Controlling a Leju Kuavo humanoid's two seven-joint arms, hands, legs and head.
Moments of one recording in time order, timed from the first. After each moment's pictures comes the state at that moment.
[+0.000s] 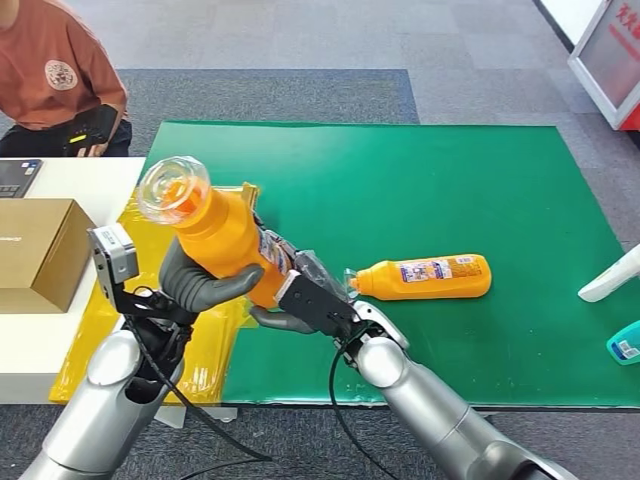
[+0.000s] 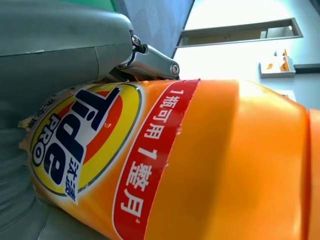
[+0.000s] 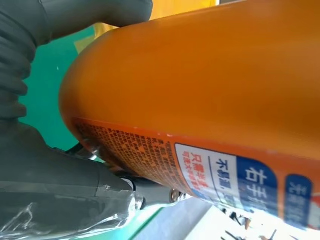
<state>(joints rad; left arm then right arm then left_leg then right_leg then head) -0.40 -0.05 -0.54 -1.54 0.49 -0.12 -0.11 -0.40 0.02 0.63 -1.28 0.28 -0.06 -0.17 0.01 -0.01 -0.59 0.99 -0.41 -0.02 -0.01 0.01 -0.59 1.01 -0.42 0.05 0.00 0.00</state>
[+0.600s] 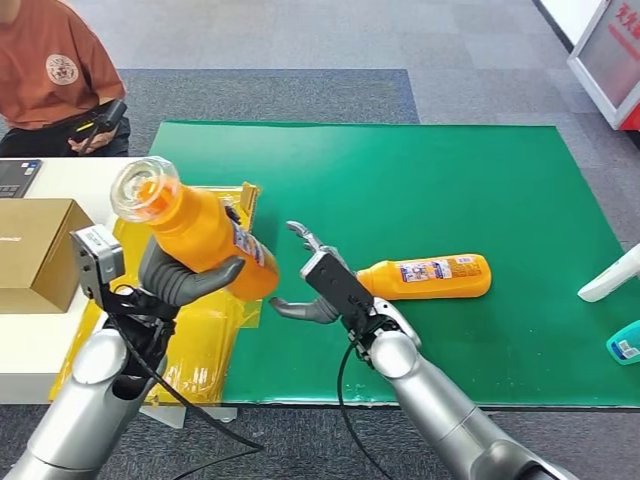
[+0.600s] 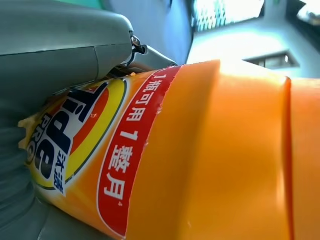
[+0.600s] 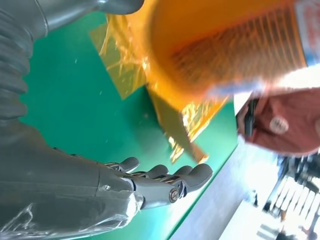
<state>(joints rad) -0.40 0.00 -0.49 -1.54 0.34 -0.02 -0.14 -0.38 0.01 0.54 -1.23 0.18 -0.09 -0.15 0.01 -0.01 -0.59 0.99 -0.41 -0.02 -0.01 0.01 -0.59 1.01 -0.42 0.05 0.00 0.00</state>
